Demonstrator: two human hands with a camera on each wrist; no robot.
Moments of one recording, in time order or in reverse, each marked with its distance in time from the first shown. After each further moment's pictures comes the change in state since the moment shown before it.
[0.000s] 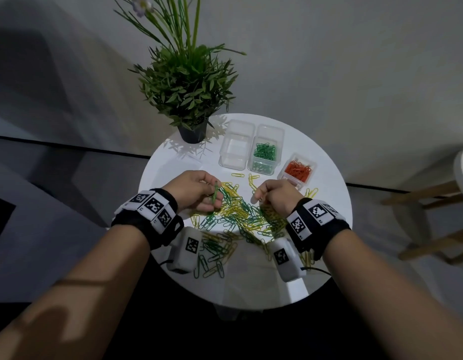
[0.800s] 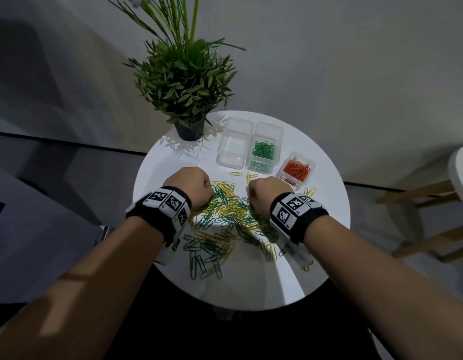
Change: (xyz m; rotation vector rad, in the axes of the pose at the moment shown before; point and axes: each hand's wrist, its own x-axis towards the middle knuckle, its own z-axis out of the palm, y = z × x) left_hand 0.034 -0.007 -0.005 1.151 0.255 0.163; right_hand 0.016 -0.010 0.010 -0.969 -0.056 -0.226
